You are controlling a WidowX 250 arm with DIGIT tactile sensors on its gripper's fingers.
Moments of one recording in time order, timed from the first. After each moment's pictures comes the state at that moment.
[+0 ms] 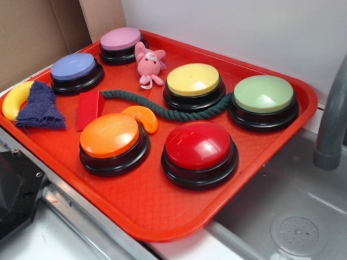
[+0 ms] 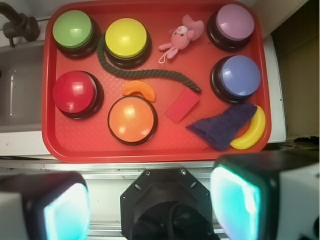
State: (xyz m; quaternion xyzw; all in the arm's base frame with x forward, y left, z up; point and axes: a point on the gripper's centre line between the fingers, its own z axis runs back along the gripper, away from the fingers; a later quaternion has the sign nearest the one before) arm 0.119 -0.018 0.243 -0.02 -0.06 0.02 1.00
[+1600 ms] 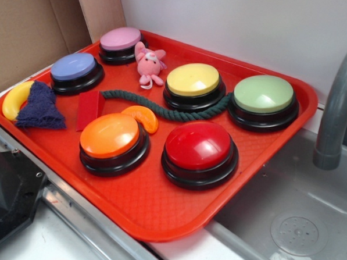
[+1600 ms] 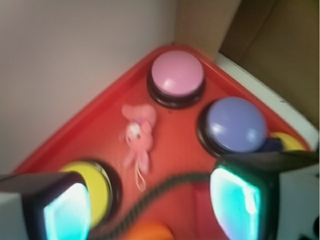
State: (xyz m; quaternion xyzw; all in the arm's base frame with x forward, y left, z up) arm 0.262 0.037 0.158 0.02 -0.18 0.39 0.90
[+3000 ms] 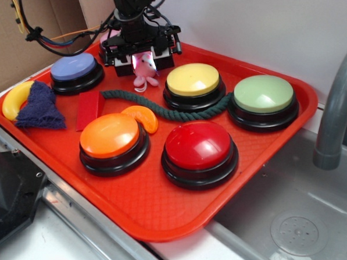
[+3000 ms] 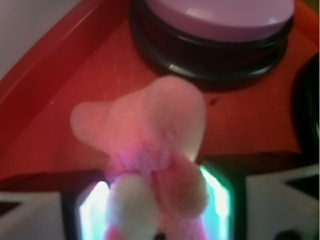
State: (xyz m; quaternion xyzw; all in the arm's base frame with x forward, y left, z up) arm 0.304 0.067 0.025 0.02 -0.14 0.44 0.89
